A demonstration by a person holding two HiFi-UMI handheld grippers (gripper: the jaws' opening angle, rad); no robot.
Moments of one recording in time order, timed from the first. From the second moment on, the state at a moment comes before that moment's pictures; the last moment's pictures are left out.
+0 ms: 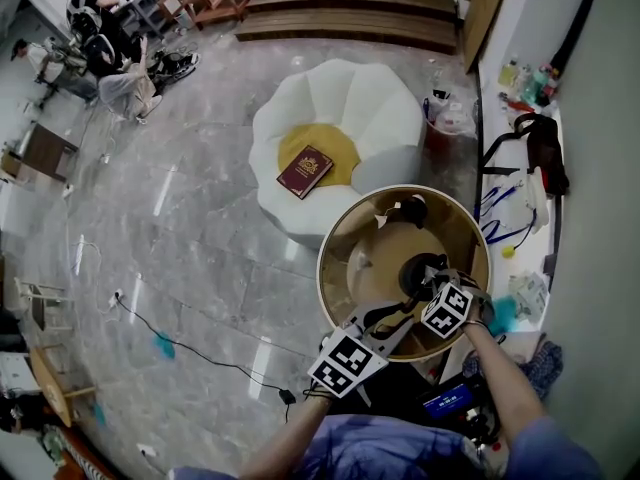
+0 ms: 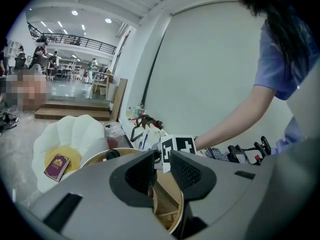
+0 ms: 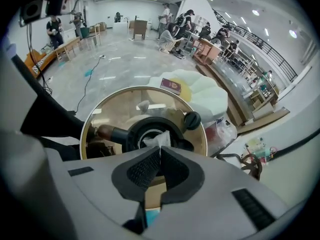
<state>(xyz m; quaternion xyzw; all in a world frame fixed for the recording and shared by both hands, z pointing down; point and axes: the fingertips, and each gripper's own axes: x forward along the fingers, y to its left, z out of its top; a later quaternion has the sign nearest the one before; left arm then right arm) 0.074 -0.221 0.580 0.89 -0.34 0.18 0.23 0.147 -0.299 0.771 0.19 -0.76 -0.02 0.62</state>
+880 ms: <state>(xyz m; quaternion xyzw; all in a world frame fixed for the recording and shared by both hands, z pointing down) 0.064 -0.206 0.579 0.89 -0.34 0.19 0.24 0.136 -0.296 0.778 0.19 -0.78 0.06 0.60</state>
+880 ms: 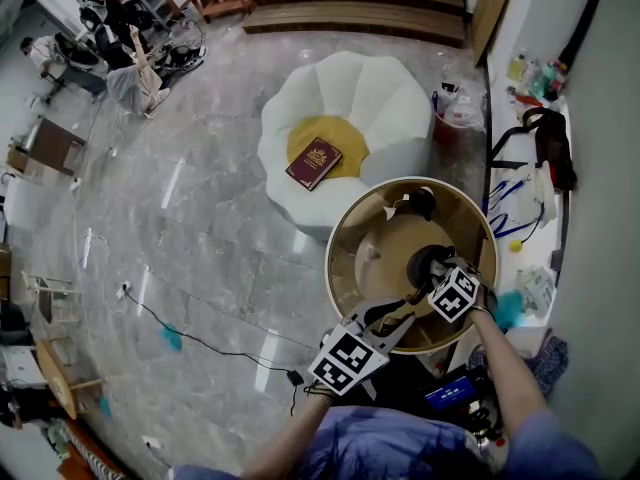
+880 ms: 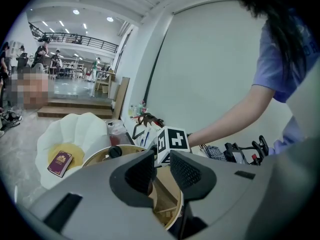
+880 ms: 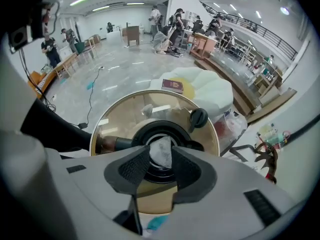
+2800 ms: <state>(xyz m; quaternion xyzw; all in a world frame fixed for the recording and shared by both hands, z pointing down) -0.009 -0.131 0.498 0.94 -0.23 0.18 0.16 0.070 -0.164 0.470 0.52 -0.81 0.21 0.15</state>
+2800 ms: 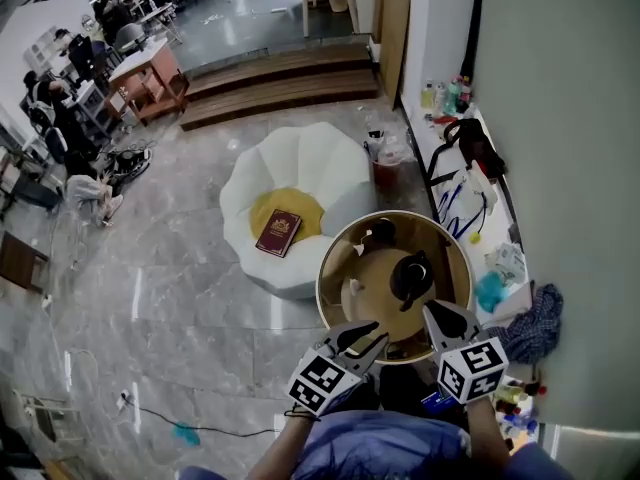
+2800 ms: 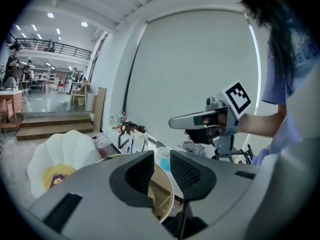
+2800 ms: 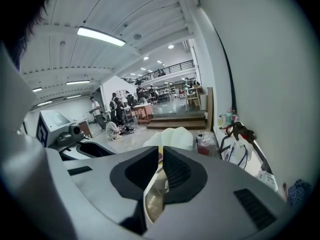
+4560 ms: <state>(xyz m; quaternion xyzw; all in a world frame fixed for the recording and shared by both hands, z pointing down) 0.045 0.072 0.482 0.95 -0.20 0.18 0.15 0.132 0.078 0.474 0.58 -0.77 0.25 0.12</state>
